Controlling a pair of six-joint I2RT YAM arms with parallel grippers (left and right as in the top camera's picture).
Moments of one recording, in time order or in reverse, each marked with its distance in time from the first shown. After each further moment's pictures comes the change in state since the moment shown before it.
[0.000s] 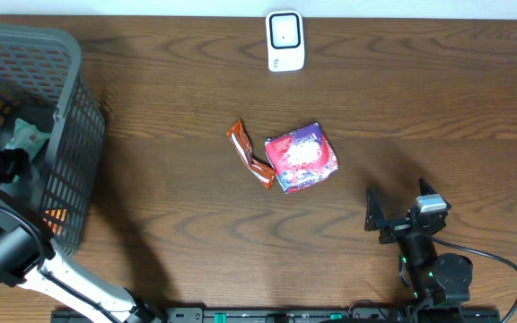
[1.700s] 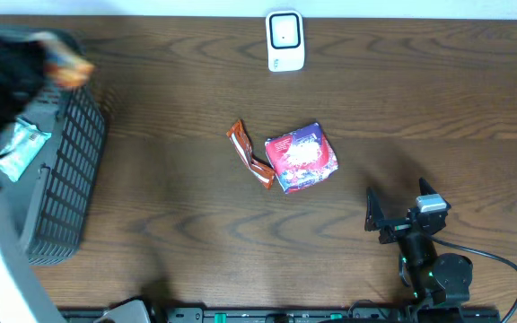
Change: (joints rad) left arm -0.466 -0.723 0.131 0.358 0.554 0.291; right arm 0.000 0.000 0.000 0.000 0.000 0.000
